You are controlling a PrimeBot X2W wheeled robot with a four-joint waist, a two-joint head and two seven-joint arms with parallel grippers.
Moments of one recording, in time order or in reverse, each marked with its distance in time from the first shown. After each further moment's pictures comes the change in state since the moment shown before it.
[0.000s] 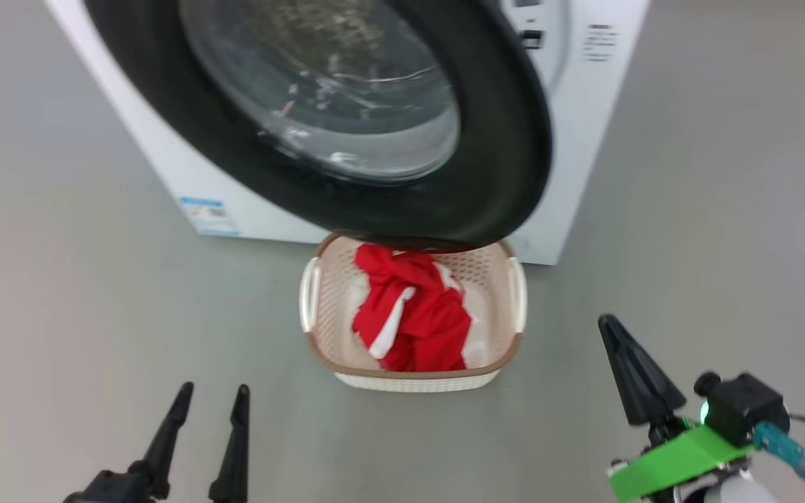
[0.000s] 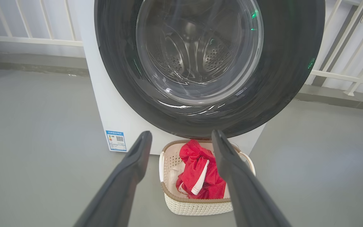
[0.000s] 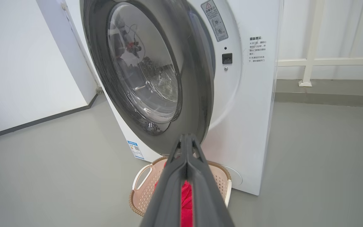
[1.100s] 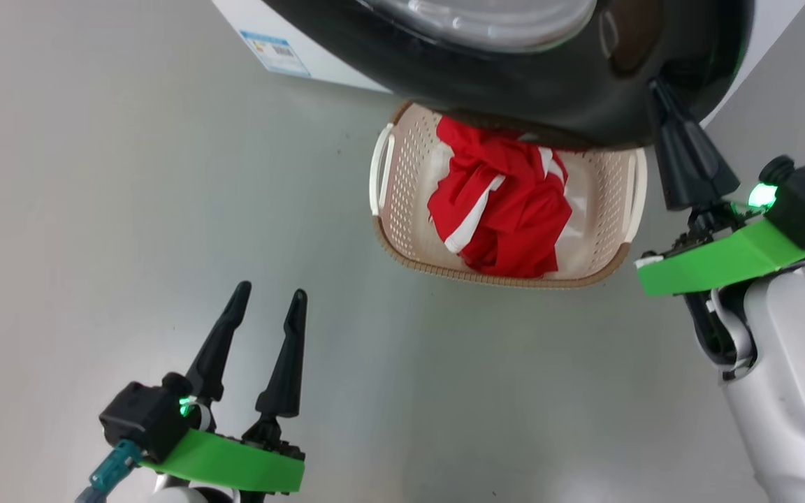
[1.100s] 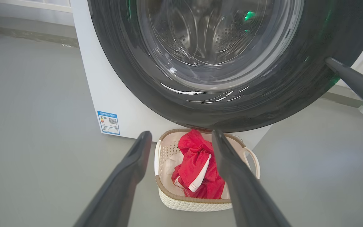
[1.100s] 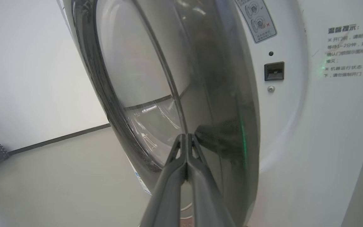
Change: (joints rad) left arm -0.210 -0.010 -0.155 -0.027 -0.134 0.000 0.000; right arm -0.488 -0.070 -0.011 0.081 0.022 0.001 0.000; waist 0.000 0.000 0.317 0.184
